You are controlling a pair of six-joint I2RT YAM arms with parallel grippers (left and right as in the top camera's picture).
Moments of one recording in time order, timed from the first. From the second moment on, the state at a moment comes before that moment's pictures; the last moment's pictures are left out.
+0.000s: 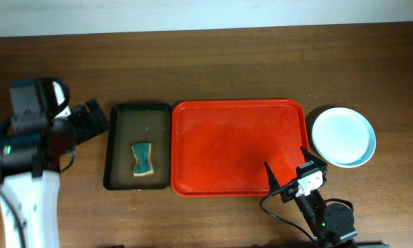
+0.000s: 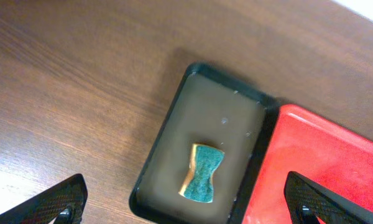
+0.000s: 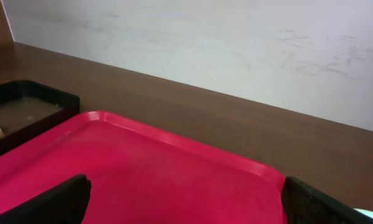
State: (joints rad) left arm 0.15 1.25 1.44 -1.16 0.00 -0.30; right arm 0.31 0.01 0.01 -0.07 -0.04 -0.11
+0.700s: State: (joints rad) left arm 0.12 0.43 0.85 -0.95 -0.03 -0.30; right arm 0.31 0.01 0.01 -0.07 -0.03 -0.11
